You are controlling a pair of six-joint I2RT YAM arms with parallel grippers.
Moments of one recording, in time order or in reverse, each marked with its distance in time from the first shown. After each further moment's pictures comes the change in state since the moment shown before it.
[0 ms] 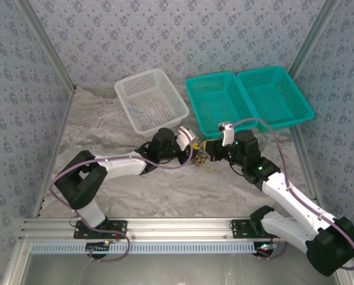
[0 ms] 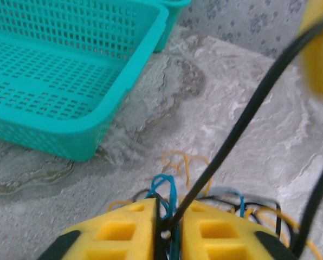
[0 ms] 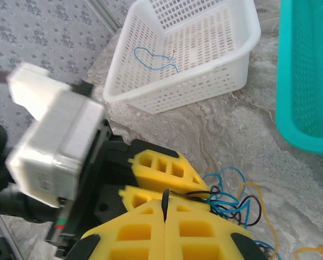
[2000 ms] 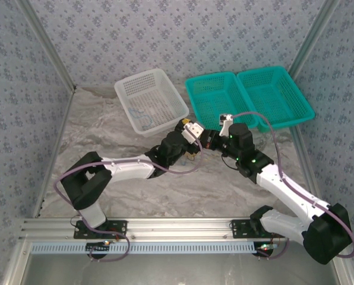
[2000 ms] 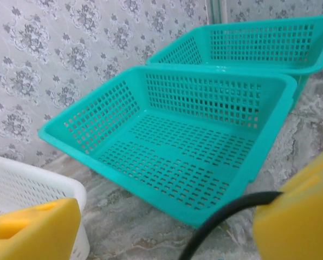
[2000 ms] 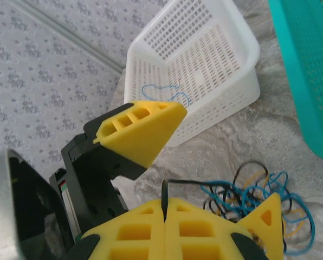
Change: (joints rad) left arm -0.137 0.038 0.085 0.205 -0.624 0.185; right arm 0.039 0.116 0.072 0.106 0.091 0.332
